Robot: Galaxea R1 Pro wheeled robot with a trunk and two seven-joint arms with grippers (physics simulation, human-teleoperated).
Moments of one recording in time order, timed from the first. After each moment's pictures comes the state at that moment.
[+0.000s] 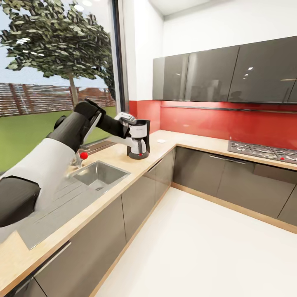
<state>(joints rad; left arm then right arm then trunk) -1.53 0.05 -0.42 -0.74 -0.12 1.01 -0.87 0.00 -0.04 -0.14 -0.31 0.00 0.01 0.00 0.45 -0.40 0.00</state>
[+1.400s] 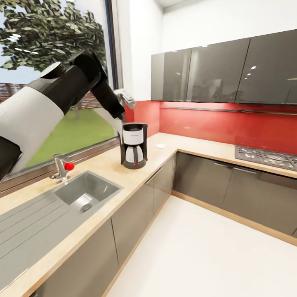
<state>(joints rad) -1.88 0.06 -0.82 -0.65 -0.44 1.00 -1.33 0.00 -0.04 -0.14 -0.31 0.00 0.01 0.00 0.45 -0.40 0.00</state>
